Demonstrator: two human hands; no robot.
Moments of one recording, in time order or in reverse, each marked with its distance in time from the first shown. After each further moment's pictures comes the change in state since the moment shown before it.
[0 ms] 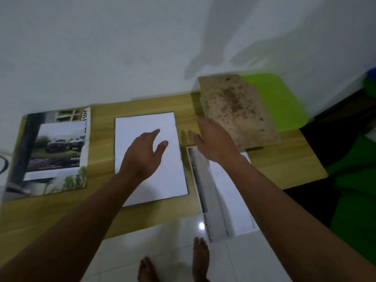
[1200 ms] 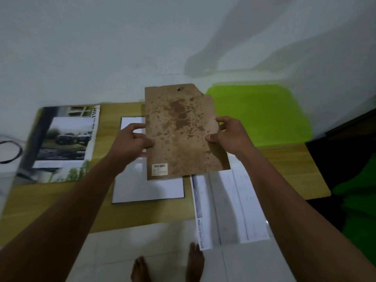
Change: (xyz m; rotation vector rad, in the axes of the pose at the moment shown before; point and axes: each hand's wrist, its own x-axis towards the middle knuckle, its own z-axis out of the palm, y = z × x) left_hand 0.019 0.032 -0.038 -0.770 -0.038 -0.537; right_hand 0.027 0.048 -0.048 0.514 -0.035 0.305
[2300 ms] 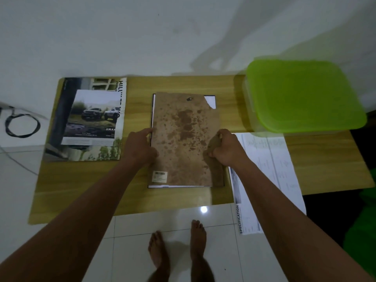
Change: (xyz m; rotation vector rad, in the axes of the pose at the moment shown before) left_hand 0.021 -0.099 -0.081 0.590 0.043 0.044; right_hand -0.018 0.027 0.156 -0.306 -0.137 0.143
